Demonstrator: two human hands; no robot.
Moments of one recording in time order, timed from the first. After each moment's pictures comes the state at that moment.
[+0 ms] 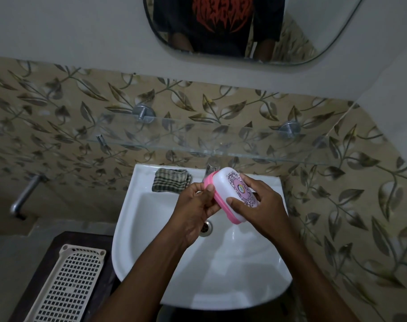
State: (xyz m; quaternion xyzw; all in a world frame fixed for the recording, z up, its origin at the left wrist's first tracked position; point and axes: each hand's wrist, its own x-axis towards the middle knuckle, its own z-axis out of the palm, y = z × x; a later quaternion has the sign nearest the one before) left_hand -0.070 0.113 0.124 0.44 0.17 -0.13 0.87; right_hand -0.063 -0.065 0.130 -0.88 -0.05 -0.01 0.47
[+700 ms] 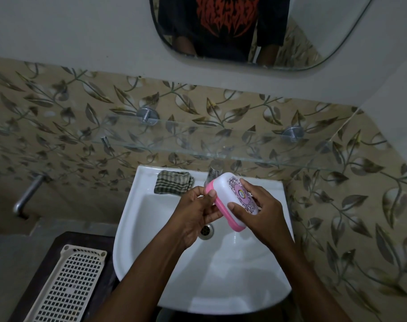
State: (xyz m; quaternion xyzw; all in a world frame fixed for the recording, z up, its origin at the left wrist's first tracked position) left_hand -0.071 0.120 0.131 0.46 0.18 -0.17 0.86; right_hand -0.067 -0.060 0.124 -0.88 -0.06 -0.03 0.47
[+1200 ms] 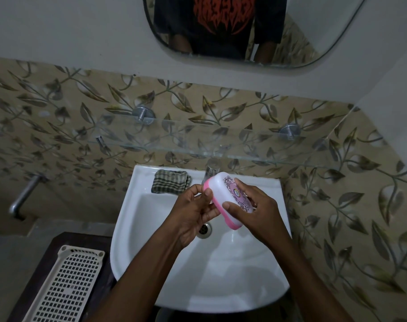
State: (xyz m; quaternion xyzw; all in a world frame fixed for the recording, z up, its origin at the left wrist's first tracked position) left_hand -0.070 0.120 0.124 0.41 0.15 -0.16 0.89; right_hand -0.065 -0.061 0.124 -0.87 -0.06 0.01 0.48
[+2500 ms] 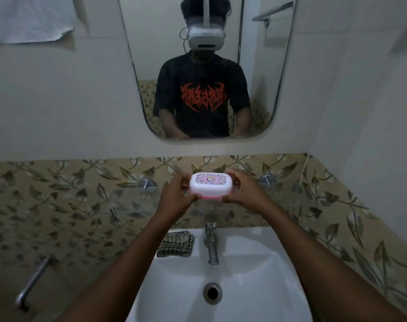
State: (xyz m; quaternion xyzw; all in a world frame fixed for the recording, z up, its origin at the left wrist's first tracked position) left_hand 0.021 0.160 0.208 0.86 -0.03 0.14 0.48; right_hand 0.054 -0.064 0.206 -0.87 -0.13 -0.03 0.47
